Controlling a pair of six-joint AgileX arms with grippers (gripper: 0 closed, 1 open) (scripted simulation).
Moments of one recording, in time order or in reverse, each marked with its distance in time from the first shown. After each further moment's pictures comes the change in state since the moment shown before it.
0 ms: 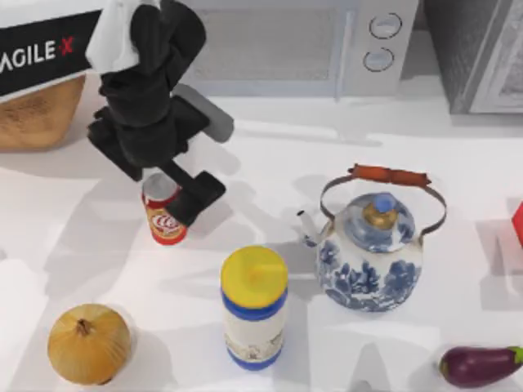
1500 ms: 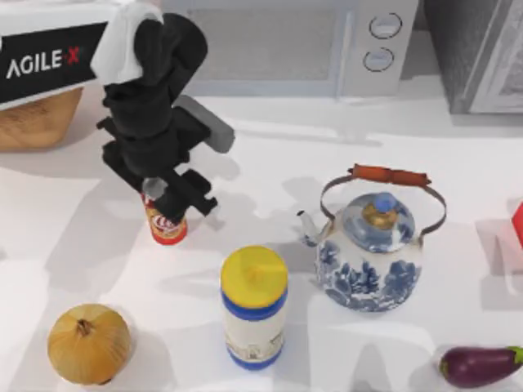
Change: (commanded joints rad) left arm 0.000 0.009 -0.032 0.035 0.000 0.000; right arm 0.000 0.000 0.000 0.000 0.000 0.000
